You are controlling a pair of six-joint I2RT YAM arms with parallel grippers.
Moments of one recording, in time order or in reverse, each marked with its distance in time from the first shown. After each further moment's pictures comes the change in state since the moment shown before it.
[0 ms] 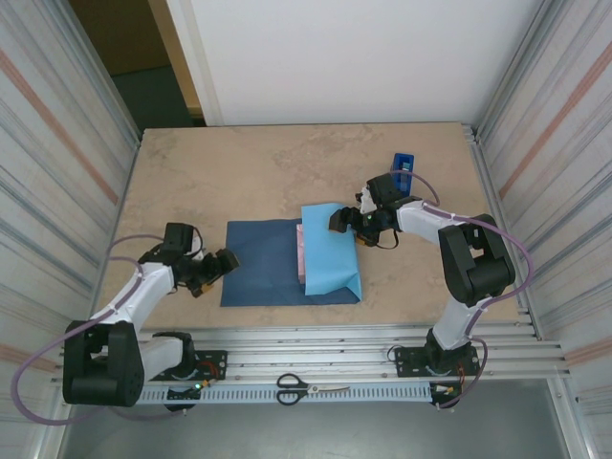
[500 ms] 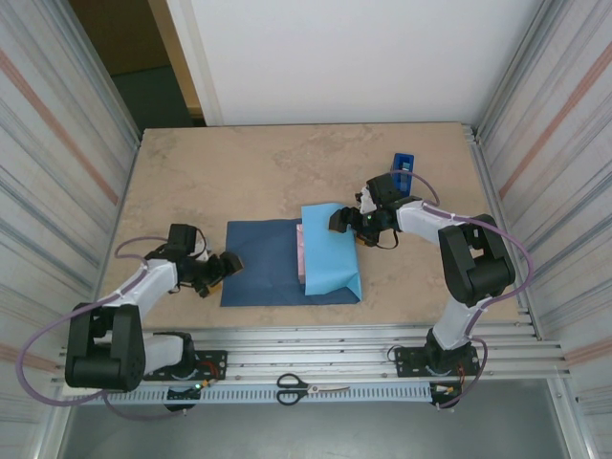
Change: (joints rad) left arm -0.003 0.089 -0.021 0.082 0.084 0.012; right arm 0.003 0.000 0.000 0.000 0.003 0.000
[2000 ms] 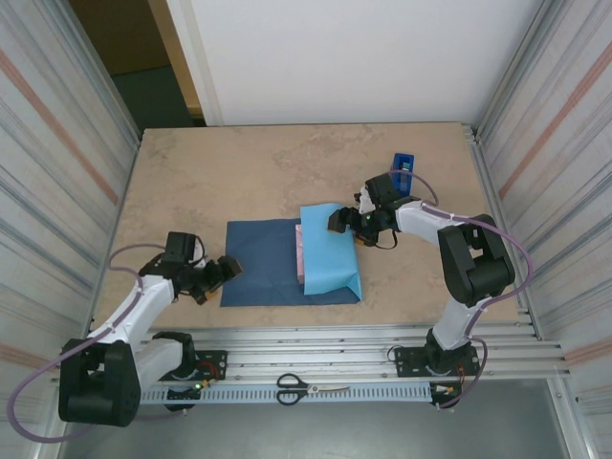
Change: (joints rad) left arm -0.041 -0.197 -0.064 -0.076 -0.064 -0.101; right arm 0.008 0.000 0.002 0.001 0.007 0.003
